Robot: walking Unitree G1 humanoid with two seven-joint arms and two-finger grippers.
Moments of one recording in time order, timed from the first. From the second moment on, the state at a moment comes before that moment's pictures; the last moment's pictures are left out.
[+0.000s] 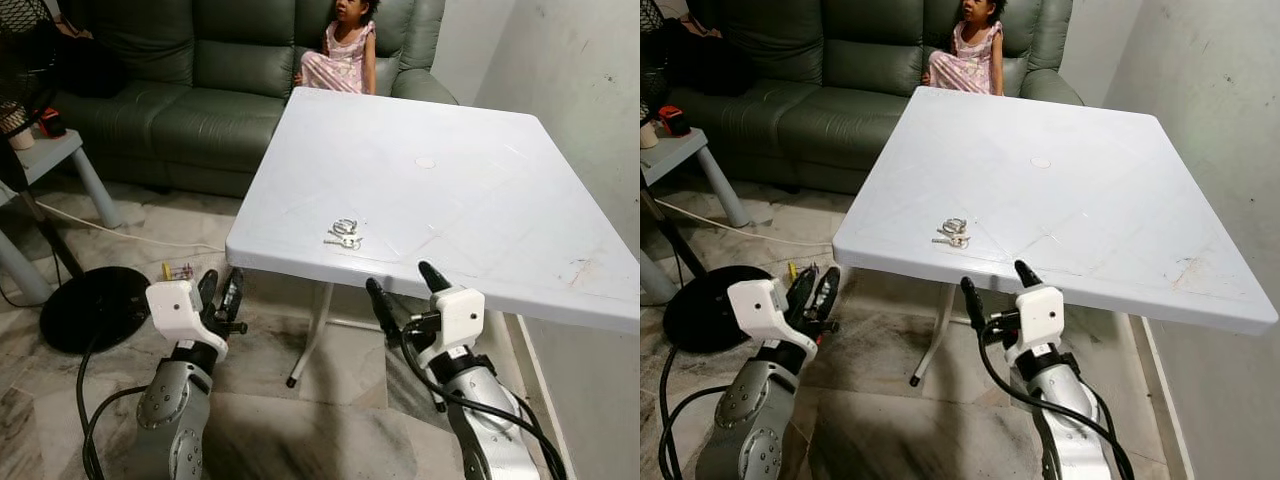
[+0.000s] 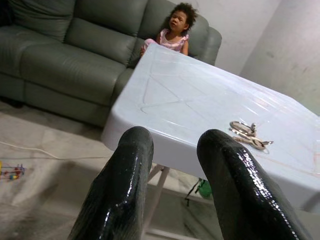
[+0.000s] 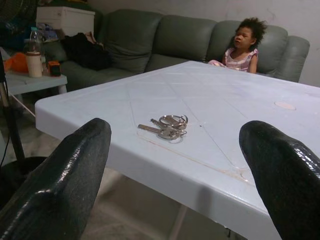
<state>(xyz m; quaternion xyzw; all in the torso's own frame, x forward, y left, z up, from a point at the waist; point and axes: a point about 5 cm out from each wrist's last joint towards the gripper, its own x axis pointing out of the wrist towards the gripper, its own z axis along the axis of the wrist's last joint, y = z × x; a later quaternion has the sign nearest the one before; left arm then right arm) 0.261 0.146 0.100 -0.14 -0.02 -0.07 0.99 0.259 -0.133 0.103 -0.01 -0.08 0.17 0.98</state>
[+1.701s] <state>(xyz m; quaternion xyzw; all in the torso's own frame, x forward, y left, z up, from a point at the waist) 0.260 0.135 0.096 -0.10 0.00 -0.08 0.99 0.256 -0.138 0.098 -0.04 -0.05 0.19 0.98</state>
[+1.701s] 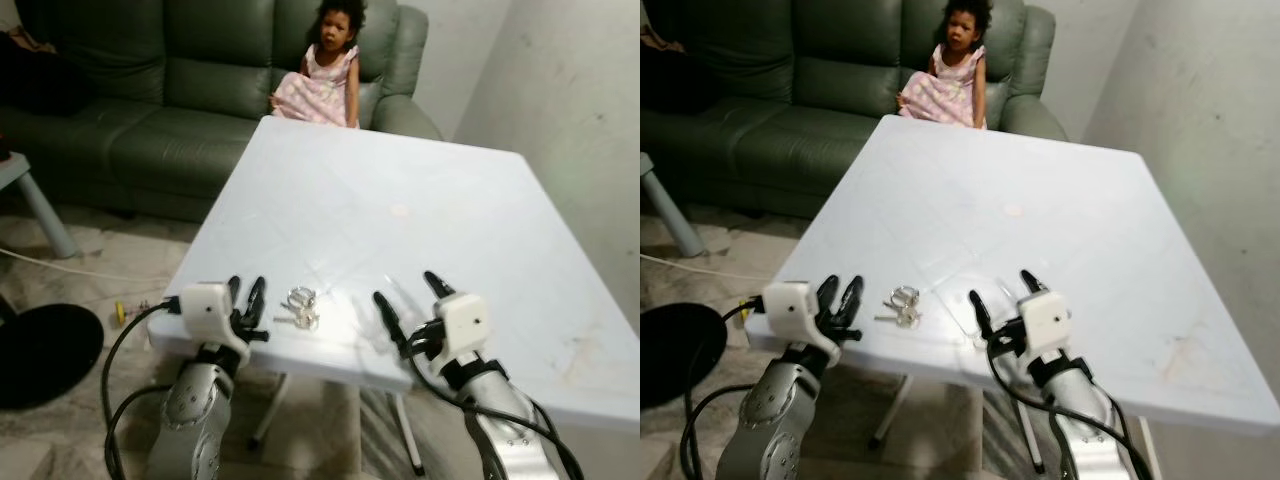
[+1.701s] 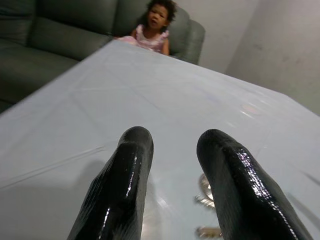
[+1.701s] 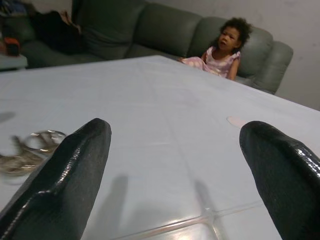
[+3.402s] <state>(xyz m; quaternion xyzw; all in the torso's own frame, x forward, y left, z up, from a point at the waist) 0.245 0.115 0.078 -0.09 0.04 -0.11 0.99 0.276 -0.138 0.102 -0.09 -0.04 0.24 0.97</state>
